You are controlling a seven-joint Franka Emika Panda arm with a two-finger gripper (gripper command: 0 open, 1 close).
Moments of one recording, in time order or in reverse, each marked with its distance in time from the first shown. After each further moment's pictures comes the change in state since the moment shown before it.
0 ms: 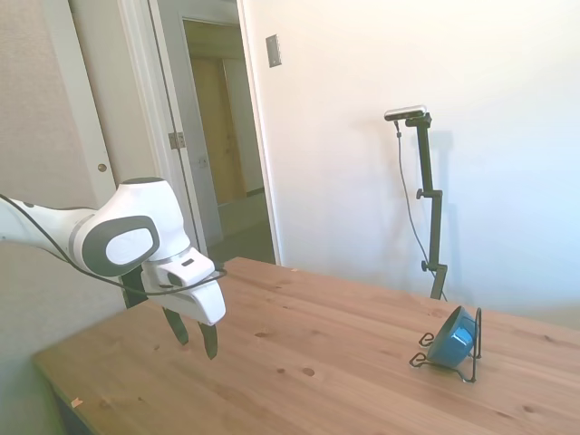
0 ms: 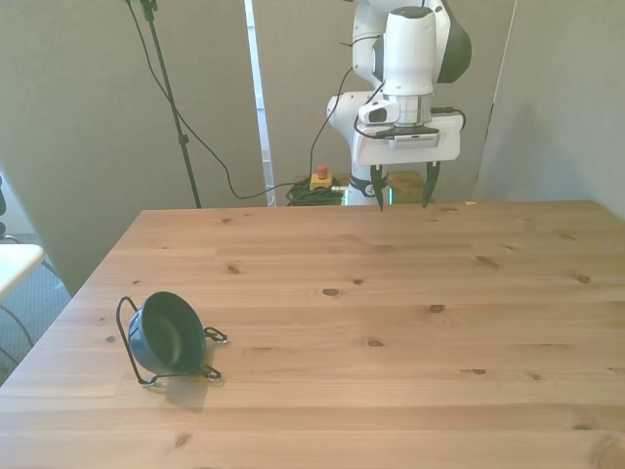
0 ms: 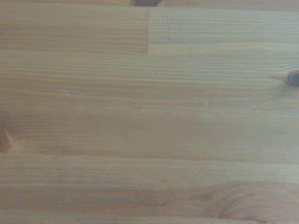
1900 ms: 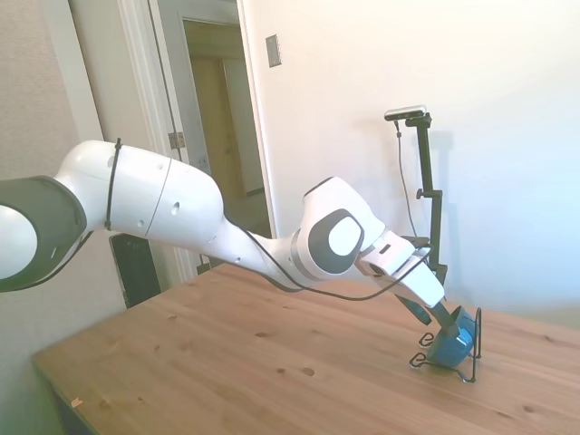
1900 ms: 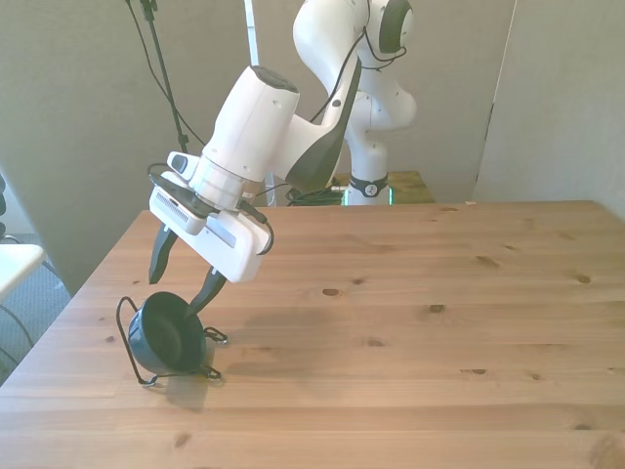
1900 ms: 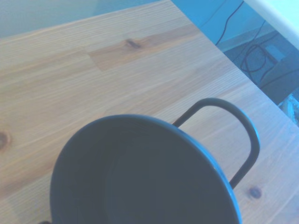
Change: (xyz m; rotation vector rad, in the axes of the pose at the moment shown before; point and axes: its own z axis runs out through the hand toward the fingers) arm 0.380 0.061 0.037 -0.105 0.611 0.584
